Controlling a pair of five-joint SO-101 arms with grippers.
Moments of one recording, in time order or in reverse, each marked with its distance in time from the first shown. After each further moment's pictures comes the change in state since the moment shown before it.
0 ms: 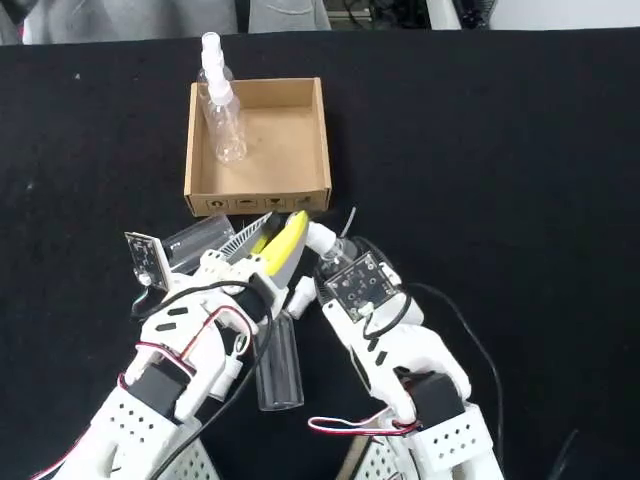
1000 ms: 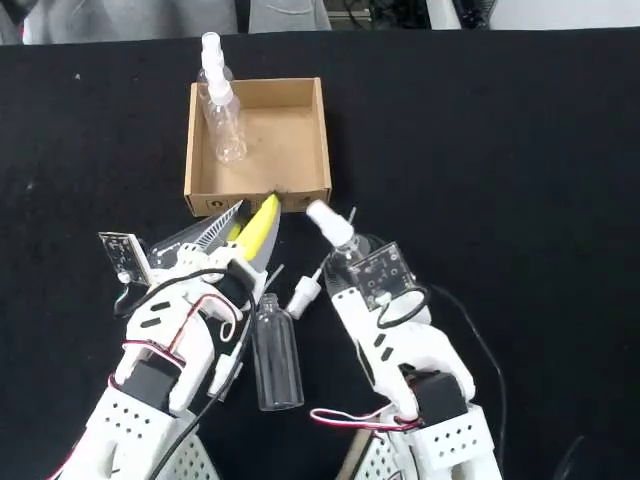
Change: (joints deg) left arm -7.2 0.0 0.0 0.0 0.0; right arm 3.6 0.0 0.0 0.0 -6.7
